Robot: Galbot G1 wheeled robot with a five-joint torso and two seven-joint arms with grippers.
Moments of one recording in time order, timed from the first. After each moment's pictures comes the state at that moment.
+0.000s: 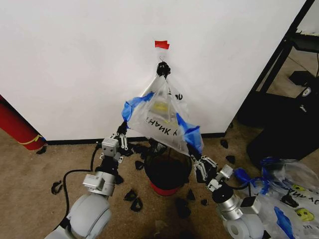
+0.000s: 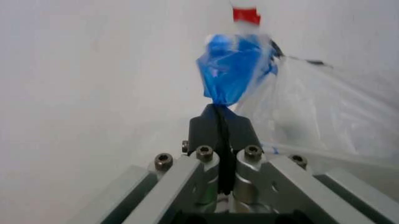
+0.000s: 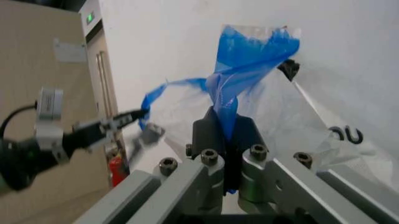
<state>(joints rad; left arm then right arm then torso) 1.38 -1.02 -0.26 -2.31 -0.20 -0.10 -0.36 -1.48 1.08 0.31 2.03 0.71 0.55 -0.50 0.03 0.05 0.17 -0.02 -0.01</state>
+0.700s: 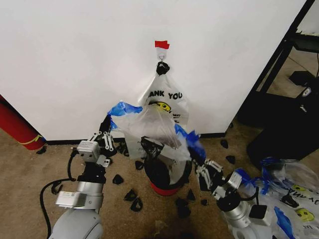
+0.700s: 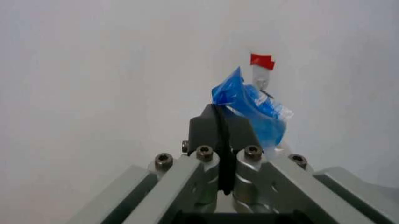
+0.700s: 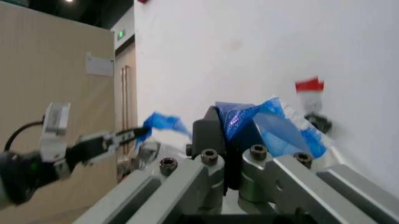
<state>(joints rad) 1.51 -1.08 -0.32 -2.42 -0.22 -0.19 -0.36 -1.48 1.06 0.35 2.13 0.69 0.60 -0.54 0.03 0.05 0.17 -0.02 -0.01</state>
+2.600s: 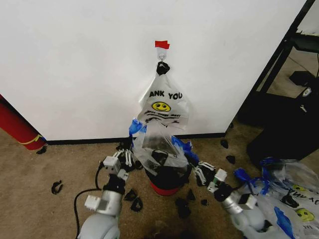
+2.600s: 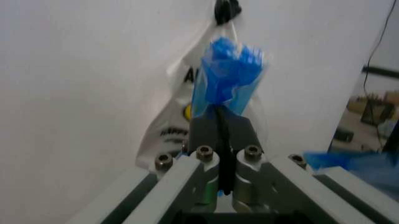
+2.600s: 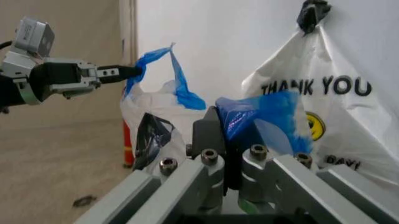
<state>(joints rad) 1.54 -1.11 -0.21 -2.16 -0.30 -0.33 -0.20 -1.35 0.88 0.27 1.77 0.69 0.65 -0.64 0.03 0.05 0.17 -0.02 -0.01</state>
